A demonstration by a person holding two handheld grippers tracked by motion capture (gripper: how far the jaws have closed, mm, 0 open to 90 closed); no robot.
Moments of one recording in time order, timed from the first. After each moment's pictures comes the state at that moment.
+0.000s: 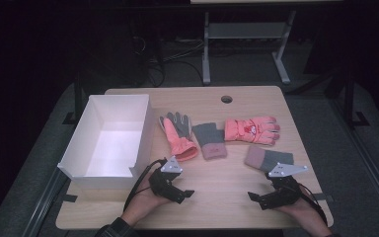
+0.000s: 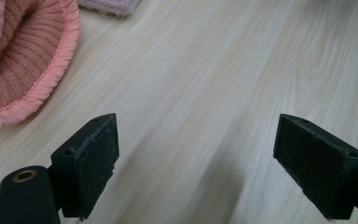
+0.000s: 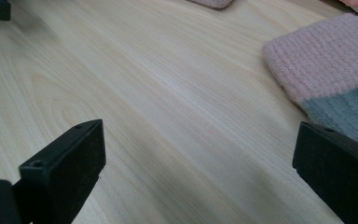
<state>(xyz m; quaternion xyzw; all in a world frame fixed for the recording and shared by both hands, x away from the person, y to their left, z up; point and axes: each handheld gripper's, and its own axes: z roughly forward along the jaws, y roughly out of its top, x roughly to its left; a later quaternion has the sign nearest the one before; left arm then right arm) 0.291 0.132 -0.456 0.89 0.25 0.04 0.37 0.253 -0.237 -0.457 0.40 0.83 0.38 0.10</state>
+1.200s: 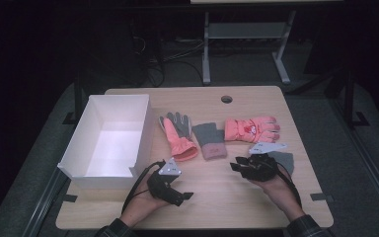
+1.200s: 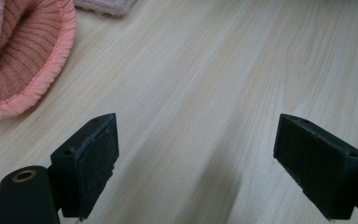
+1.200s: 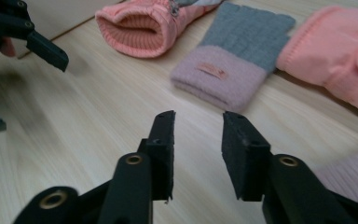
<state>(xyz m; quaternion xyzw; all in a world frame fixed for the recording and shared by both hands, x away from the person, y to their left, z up) 0.284 0.134 -0.454 0.89 0.25 0.05 0.38 0.307 -0.184 -0.432 0.38 0.81 0.43 0.10</state>
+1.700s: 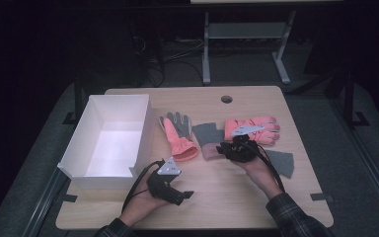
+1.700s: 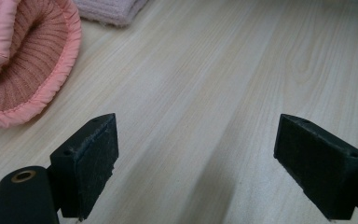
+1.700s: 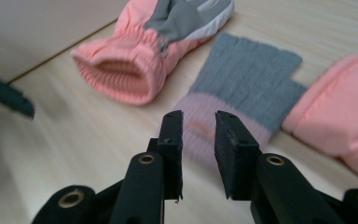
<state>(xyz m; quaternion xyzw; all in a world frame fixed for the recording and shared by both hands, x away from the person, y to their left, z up) 0.283 0.135 -0.452 0.88 0.25 0.05 0.39 0.362 -0.144 -0.427 0.39 0.81 0.42 0.11</state>
